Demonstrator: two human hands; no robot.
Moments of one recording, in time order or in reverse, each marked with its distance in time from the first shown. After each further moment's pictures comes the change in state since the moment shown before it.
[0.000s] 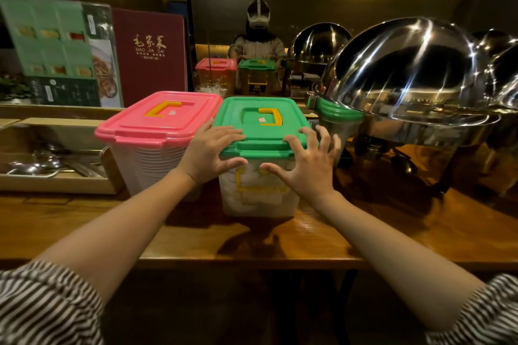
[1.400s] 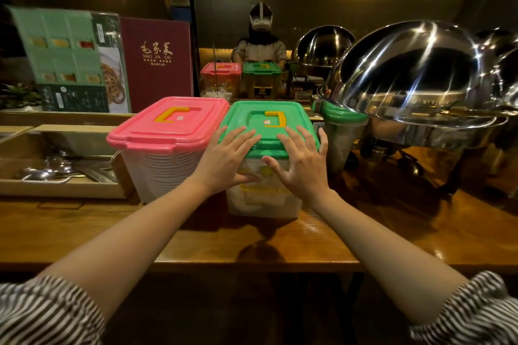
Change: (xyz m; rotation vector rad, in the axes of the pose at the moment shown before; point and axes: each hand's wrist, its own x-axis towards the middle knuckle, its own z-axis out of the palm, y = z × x) left_hand -0.001 0.018 0.002 0.338 -0.240 -0.016; right_hand 0.011 -0.018 0.010 0.030 0.039 -0.120
